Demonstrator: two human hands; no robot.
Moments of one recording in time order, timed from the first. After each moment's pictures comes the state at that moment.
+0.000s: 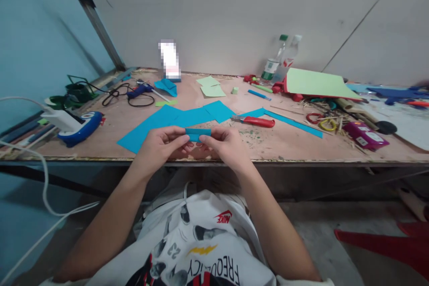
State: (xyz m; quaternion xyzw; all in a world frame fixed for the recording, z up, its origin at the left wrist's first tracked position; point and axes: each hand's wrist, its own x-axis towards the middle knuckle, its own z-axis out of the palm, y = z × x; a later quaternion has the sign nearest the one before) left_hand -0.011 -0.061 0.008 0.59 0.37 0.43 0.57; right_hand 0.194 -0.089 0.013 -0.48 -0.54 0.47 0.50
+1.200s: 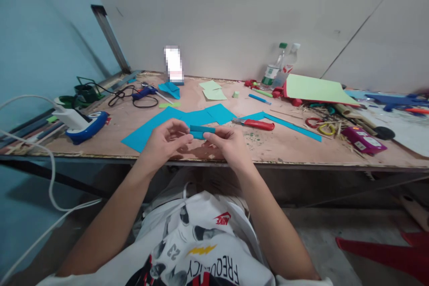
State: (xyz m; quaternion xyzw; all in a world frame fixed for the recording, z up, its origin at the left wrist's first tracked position) left_hand -0.008 -0.057 0.006 0.64 0.39 0.47 0.47; right_hand 0.191 -0.091 0.019 -0.50 -0.56 0.40 0.53
